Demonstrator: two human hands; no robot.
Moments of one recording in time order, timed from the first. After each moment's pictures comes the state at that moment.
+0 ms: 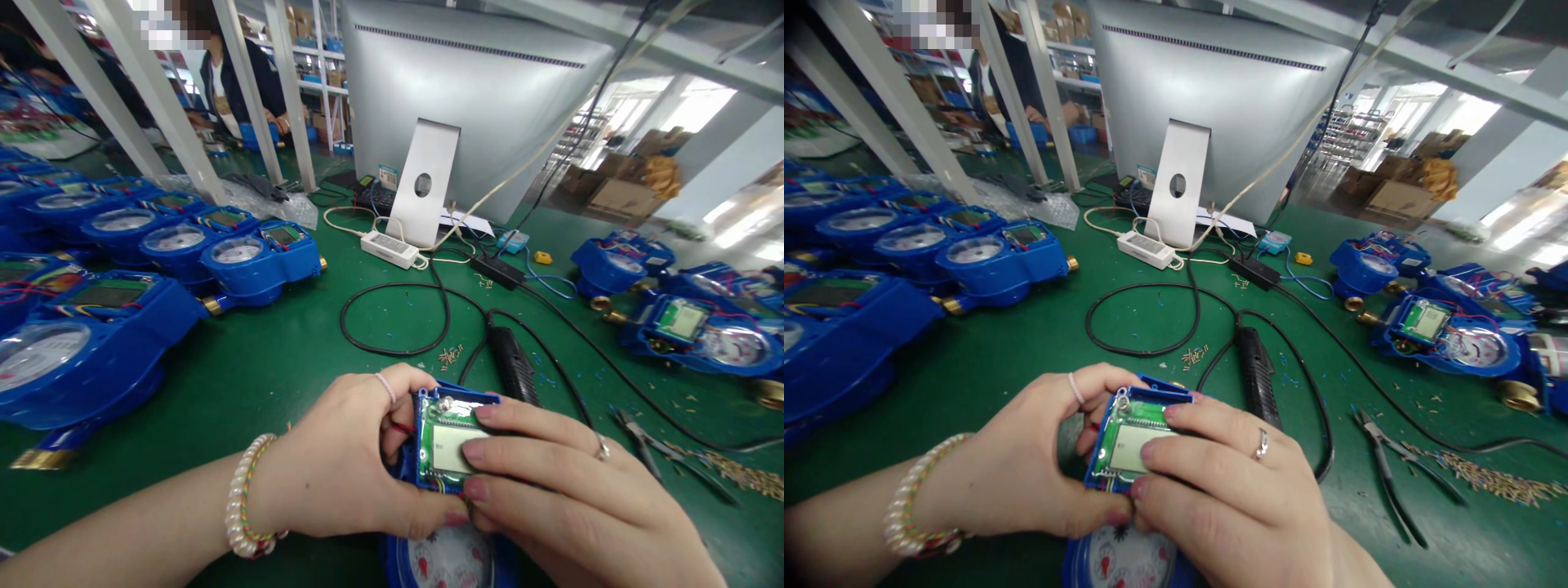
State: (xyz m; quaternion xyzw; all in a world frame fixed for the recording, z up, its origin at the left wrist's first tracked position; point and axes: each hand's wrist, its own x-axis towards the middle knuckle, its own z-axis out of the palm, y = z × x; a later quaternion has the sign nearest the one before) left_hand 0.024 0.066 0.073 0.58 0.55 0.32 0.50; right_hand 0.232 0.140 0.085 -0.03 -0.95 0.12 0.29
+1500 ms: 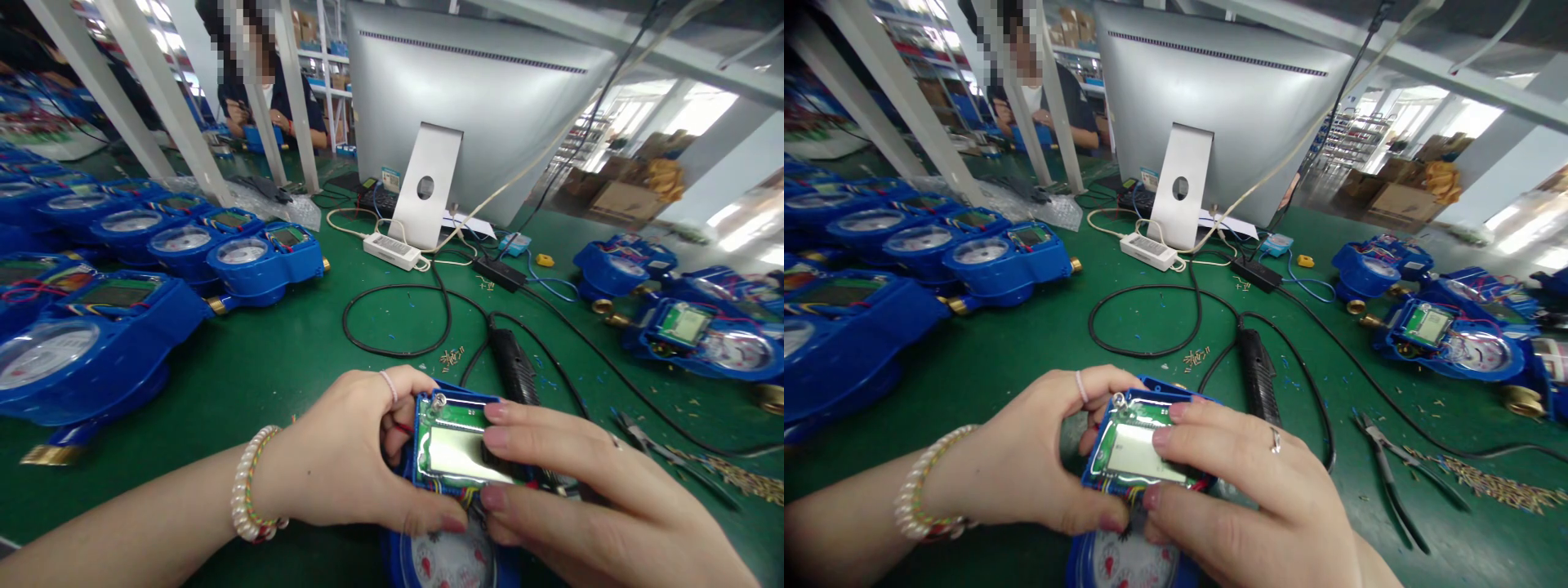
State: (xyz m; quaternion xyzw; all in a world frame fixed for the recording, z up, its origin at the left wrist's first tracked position) left_hand 0.020 0.068 0.069 0.53 0.49 0.37 0.59; right_hand 0.237 0.138 0.085 -0.12 -0.93 0.16 0.32
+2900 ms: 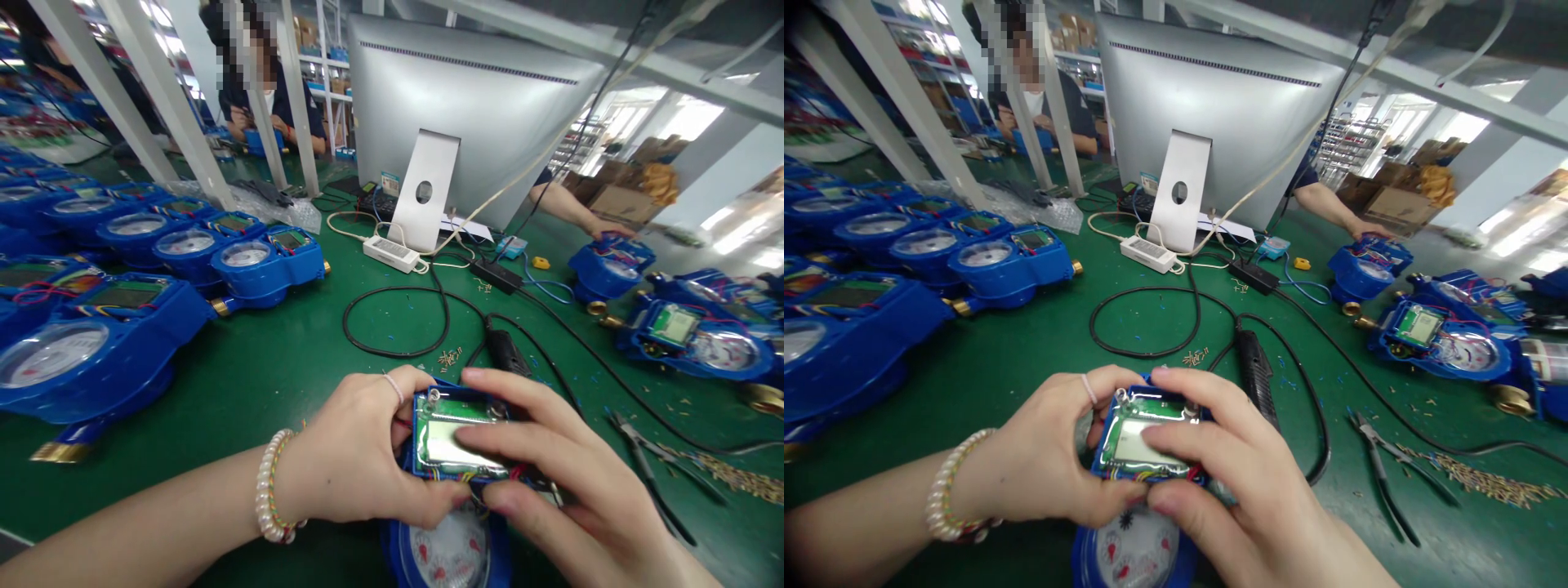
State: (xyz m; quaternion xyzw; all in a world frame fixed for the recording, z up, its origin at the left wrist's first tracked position) left_hand 0.030 0.067 0.064 0.61 0.55 0.37 0.44; right_hand 0.239 0.139 0.078 -0.14 -0.93 0.23 0.24
